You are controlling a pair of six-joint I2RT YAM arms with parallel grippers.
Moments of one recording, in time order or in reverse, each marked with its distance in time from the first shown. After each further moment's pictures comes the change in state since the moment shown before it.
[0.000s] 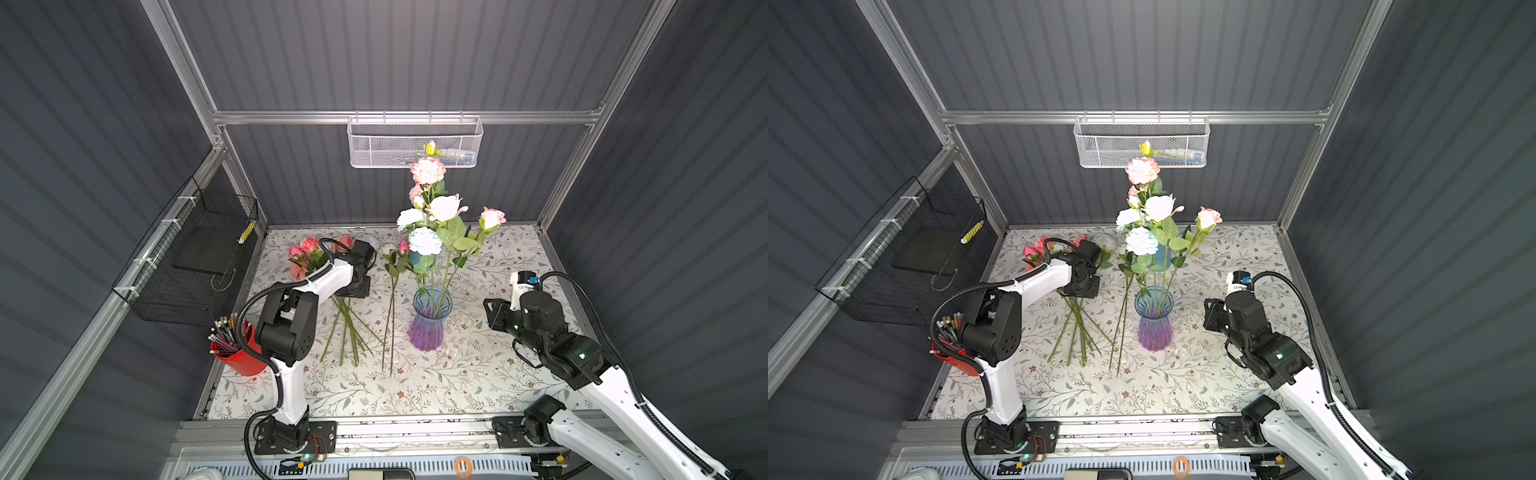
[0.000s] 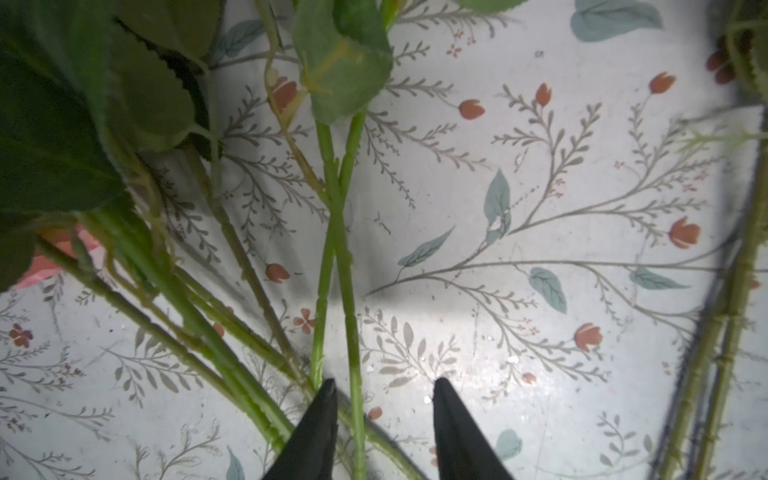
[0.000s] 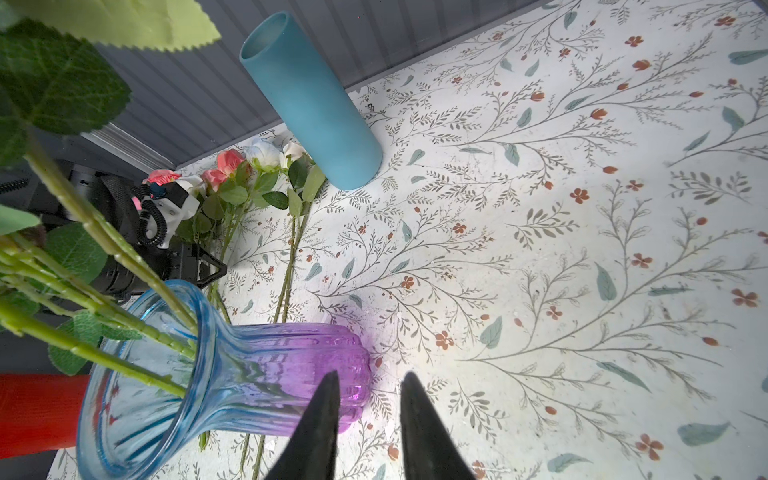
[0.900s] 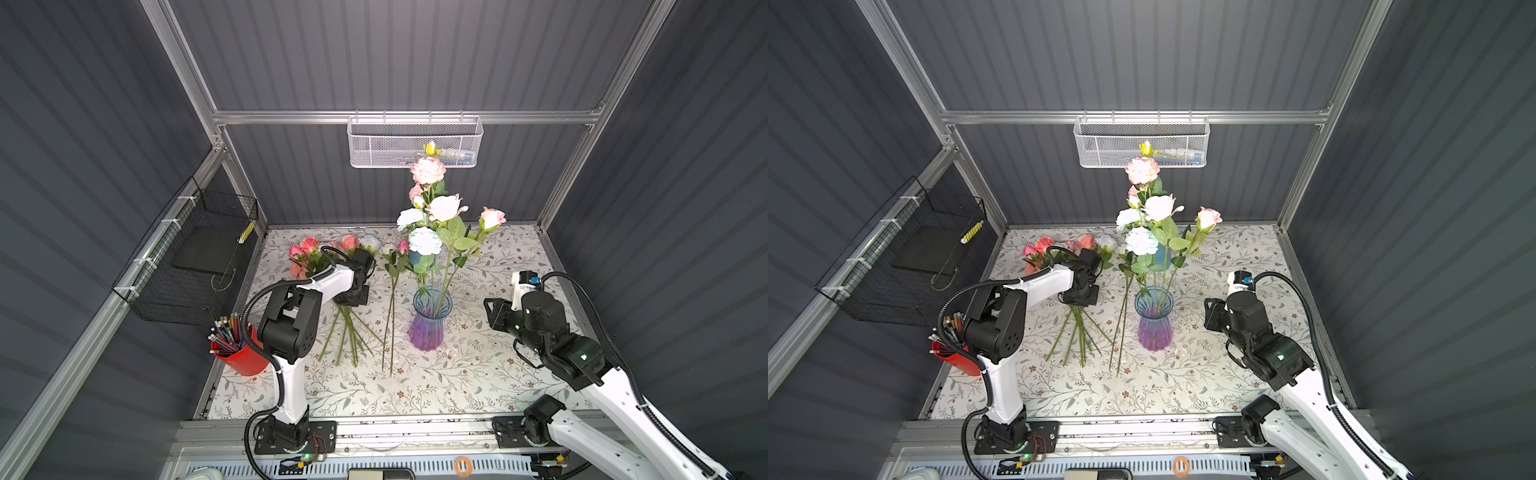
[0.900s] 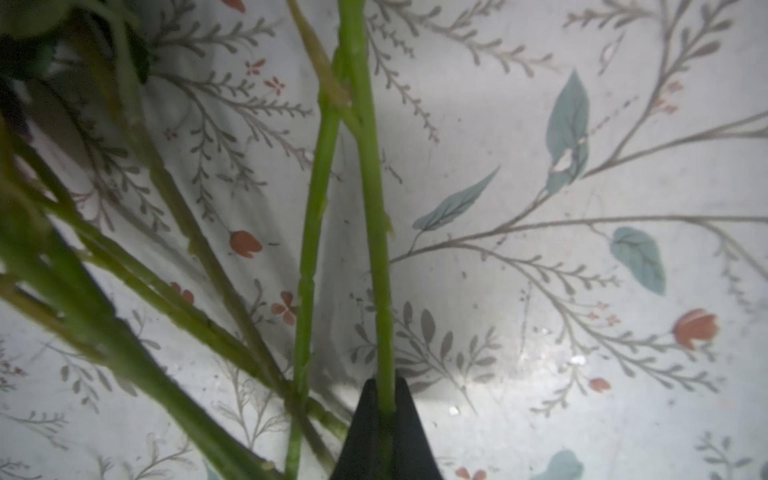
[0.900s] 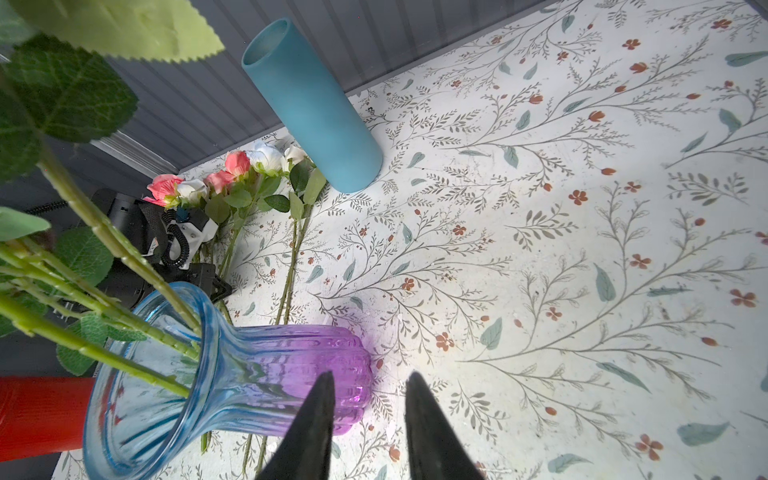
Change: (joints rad) left arm 0.002 0.032 -0.057 0.014 0.027 0.009; right arm -0.004 -0.011 0.000 0.000 0.000 0.003
